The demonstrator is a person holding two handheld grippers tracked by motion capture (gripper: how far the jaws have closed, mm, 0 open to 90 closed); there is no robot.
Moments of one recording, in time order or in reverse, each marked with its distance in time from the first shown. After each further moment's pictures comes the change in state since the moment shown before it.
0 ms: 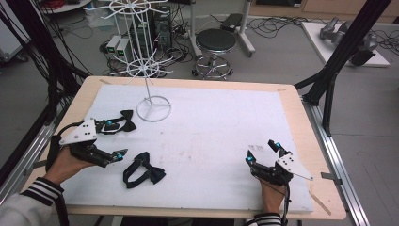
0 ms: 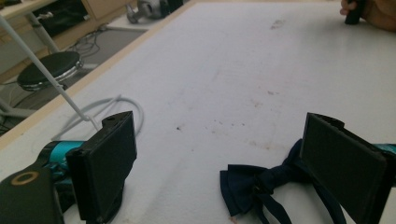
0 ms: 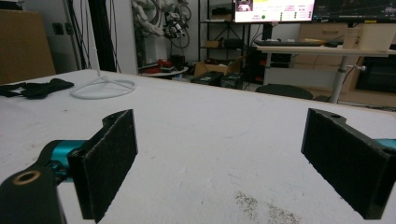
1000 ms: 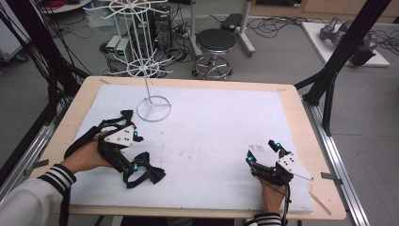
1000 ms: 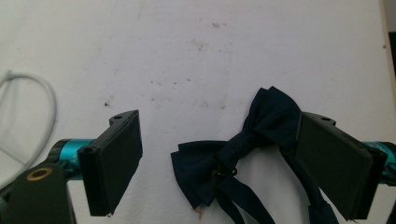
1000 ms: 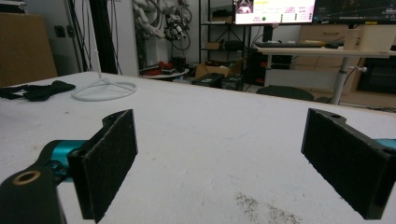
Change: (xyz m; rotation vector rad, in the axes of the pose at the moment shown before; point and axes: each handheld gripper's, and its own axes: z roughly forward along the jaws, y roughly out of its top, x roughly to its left) left arm -0.013 0.021 0.064 0.378 -0.258 0.175; right arm 0.000 0.000 -0.001 -0.007 0.003 0.007
